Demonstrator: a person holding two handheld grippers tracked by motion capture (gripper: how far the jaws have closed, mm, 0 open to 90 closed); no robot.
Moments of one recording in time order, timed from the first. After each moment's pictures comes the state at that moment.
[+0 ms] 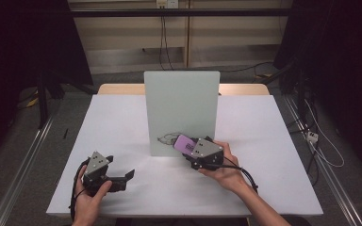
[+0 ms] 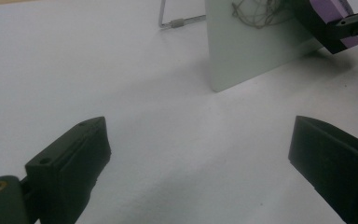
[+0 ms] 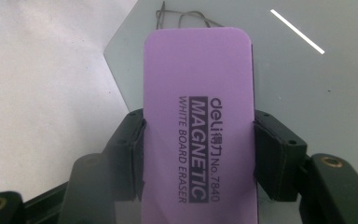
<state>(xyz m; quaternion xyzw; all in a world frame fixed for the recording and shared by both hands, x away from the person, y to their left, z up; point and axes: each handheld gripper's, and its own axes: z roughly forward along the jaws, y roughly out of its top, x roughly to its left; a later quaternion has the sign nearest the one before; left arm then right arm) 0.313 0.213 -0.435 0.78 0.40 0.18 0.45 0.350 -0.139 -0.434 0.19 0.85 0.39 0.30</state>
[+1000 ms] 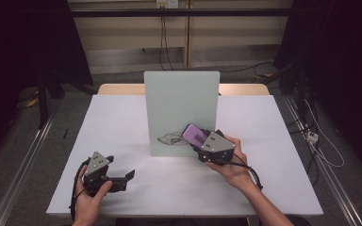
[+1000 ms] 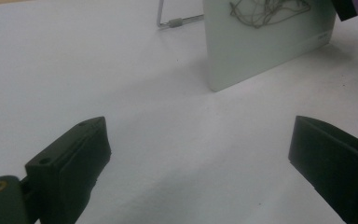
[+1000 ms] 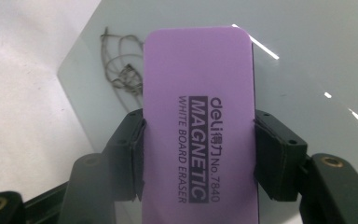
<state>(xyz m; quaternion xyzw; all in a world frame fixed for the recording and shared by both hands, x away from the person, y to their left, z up) 0.313 0.212 -0.435 0.78 0.39 0.18 0.45 0.351 -0.160 -0.419 0.22 0.81 0.41 0.36</state>
